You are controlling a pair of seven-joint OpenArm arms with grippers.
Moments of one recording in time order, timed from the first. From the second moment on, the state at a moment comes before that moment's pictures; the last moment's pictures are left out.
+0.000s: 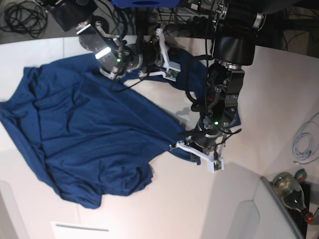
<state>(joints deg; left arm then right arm) -10.4 -3.2 7.4 66.7 -22.4 7.7 22.2 -1.5 3.3 -34.6 66.2 10.5 40.4 -36.0</state>
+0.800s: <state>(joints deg) 0.4 -8.4 7.9 58.1 -22.1 5.8 6.5 -1.3 12.7 -12.9 111.8 8.9 40.3 -59.4</state>
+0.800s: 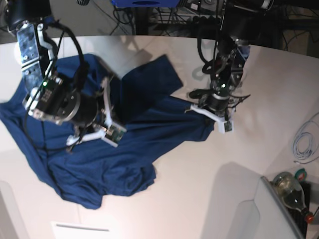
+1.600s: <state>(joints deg) 23.3 -10.8 7.2 80.6 -22.4 6.8 11.4 8.3 6.7 33.8 87.1 7.4 29.8 -61.3</state>
